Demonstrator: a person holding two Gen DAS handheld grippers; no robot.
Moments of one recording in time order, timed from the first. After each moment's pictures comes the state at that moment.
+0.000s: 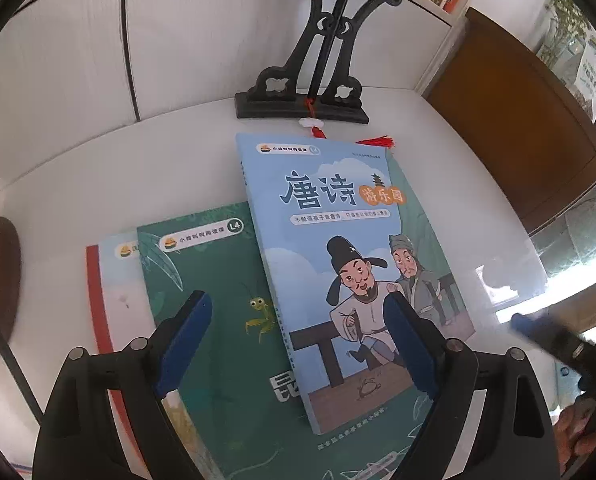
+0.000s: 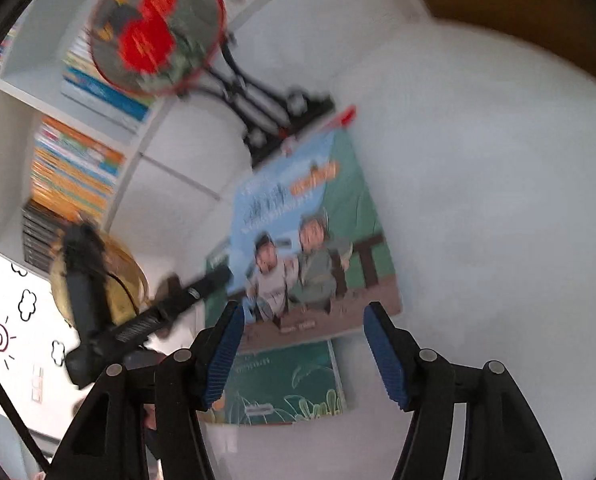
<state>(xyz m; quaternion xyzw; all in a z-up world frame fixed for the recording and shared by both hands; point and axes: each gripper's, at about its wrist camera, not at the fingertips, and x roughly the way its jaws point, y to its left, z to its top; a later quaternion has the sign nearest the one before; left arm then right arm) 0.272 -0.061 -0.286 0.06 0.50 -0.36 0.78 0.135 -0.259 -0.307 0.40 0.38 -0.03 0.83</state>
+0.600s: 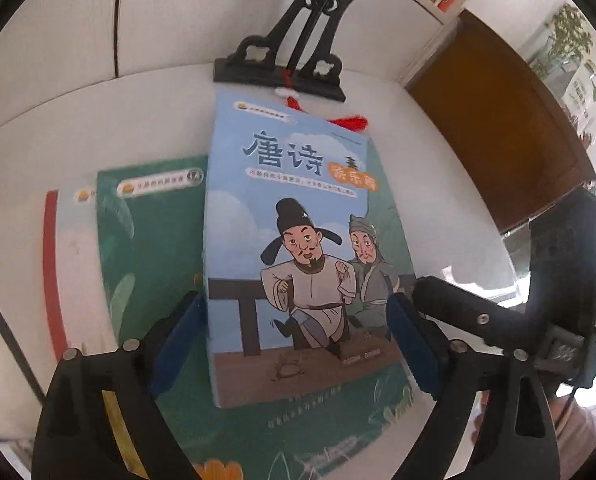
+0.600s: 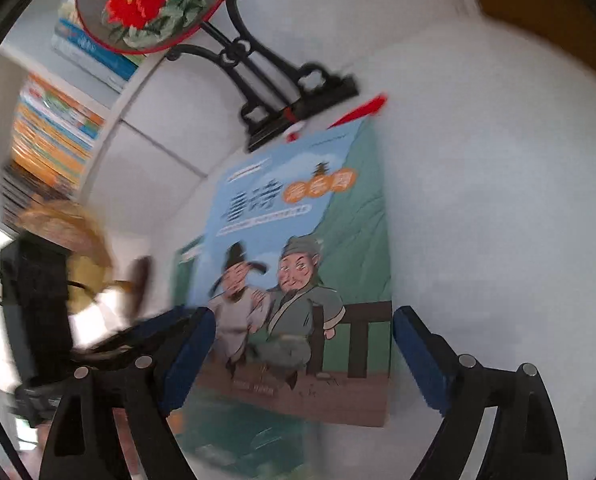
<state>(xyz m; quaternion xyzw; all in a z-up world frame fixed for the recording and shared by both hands) 0.251 -0.060 -0.295 0.01 0.54 -0.38 0.75 0.197 -0.264 -0.354 0.37 0.44 0.03 0.82</state>
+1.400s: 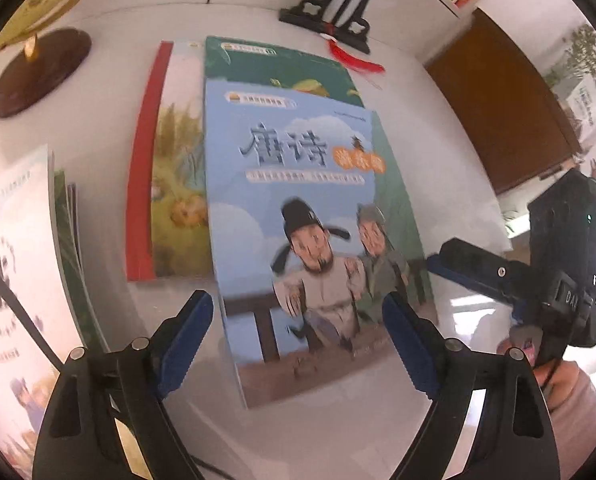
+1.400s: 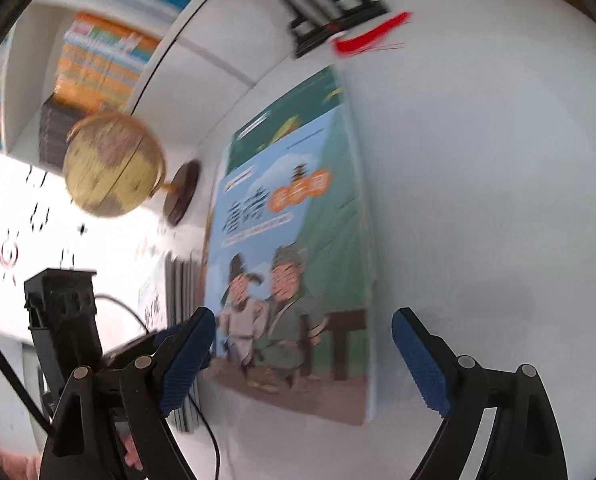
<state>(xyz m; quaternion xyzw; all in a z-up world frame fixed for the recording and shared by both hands) 0.144 0.029 -0.287 -0.02 0.59 -0.32 0.74 0.118 -0.223 -0.343 0.37 0.50 0.09 0.78</state>
